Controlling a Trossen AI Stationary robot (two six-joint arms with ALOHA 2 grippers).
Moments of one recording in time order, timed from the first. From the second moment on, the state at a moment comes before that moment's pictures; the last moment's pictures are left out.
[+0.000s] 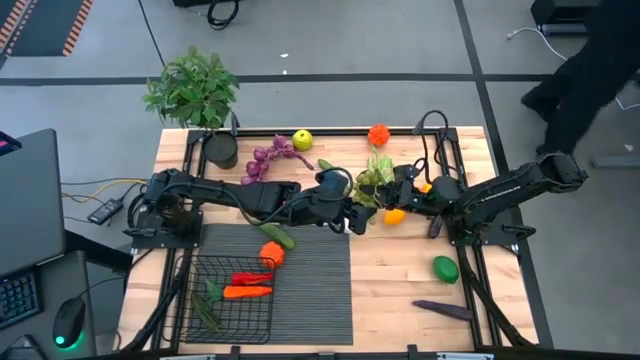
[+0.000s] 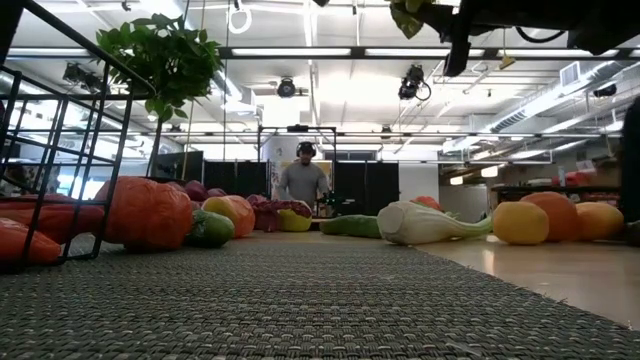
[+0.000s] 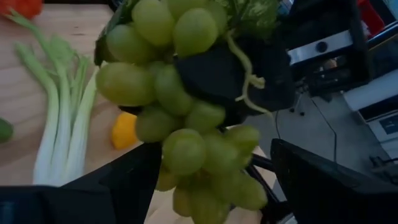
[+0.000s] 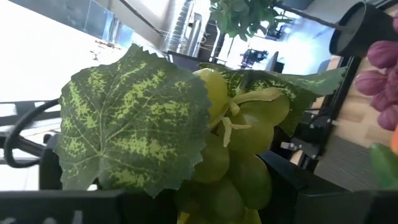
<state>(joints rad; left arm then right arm) -0.17 1.85 1.82 -0.42 -0.42 -1.00 0.13 1.11 0.46 0.94 0.29 1.23</state>
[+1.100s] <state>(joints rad) -0.16 1.79 1.82 -0.47 -0.44 -0.92 0.14 1.11 0.46 0.92 0.07 1.16</state>
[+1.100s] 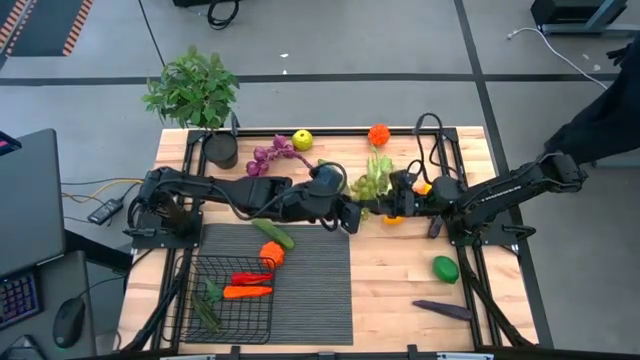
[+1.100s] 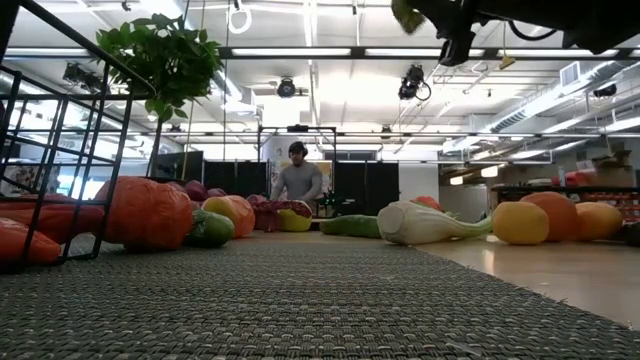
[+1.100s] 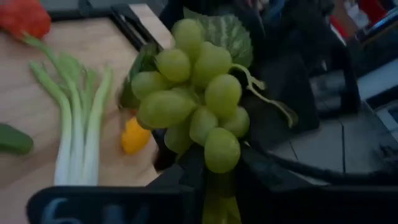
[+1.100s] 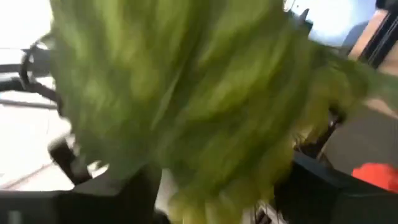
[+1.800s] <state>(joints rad) -0.22 1.58 1.82 -0.83 -0.12 -0.75 0.12 1.11 0.46 0.68 -0.21 1.18</state>
